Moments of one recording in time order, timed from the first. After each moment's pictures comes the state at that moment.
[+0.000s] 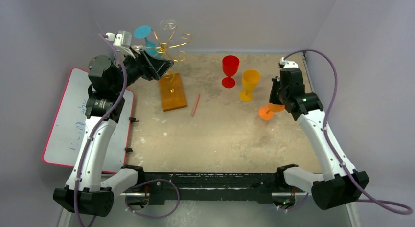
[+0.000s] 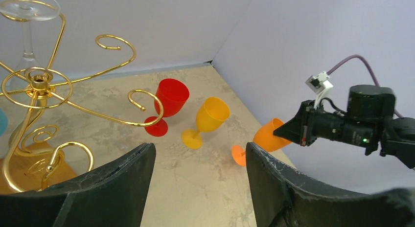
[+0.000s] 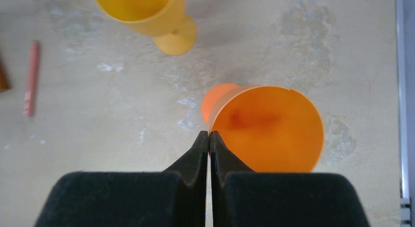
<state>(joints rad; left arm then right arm) -0.11 1.06 1.27 -0.15 0.59 -0.52 0.23 1.15 1.16 -0.77 0.24 0.26</state>
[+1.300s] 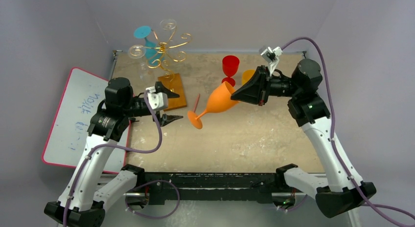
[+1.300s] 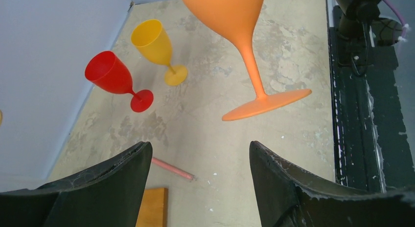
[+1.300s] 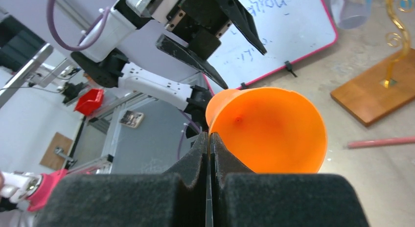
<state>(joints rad) -0.27 0.89 1.11 -0.56 0.98 0.57 0.29 1.05 1.26 -0.20 -1.15 0.50</state>
